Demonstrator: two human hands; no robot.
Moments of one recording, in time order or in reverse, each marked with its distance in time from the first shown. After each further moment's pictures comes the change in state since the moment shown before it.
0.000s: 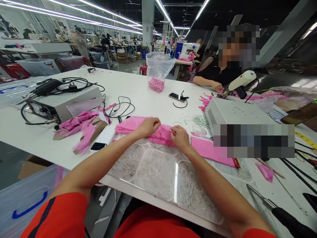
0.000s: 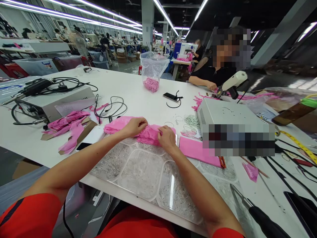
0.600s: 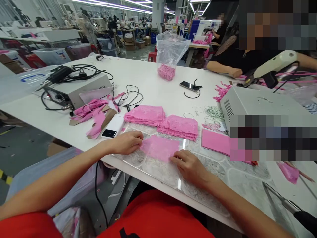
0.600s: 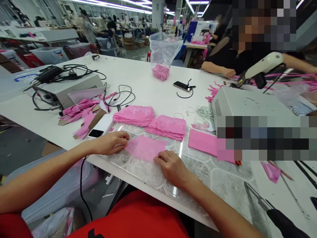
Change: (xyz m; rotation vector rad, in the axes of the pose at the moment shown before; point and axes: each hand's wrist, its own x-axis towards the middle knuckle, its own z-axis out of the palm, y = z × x) left_hand -0.138 -0.026 -0.063 0.186 -0.420 0.290; right_hand -0.125 -0.026 -0.040 0.059 -0.249 -0.583
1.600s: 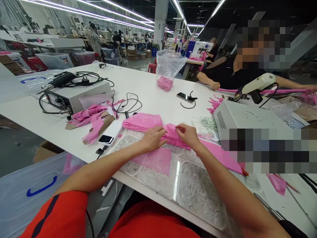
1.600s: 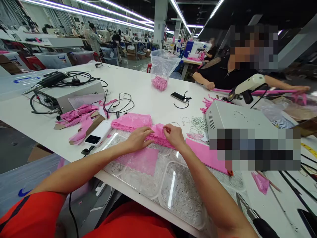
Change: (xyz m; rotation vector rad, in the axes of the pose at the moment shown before) left_hand 0.120 0.019 0.042 0.178 0.300 -0.283; right_hand 0.100 0.099 -0.013 0.233 0.213 0.607
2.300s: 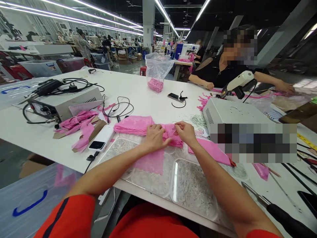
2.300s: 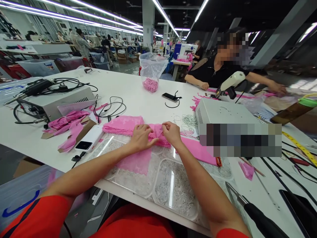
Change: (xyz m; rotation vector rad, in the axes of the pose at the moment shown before) left_hand 0.031 0.038 0.012 0.078 0.120 -0.134; right_hand -0.005 -0.004 -0.021 0.350 0.096 0.298
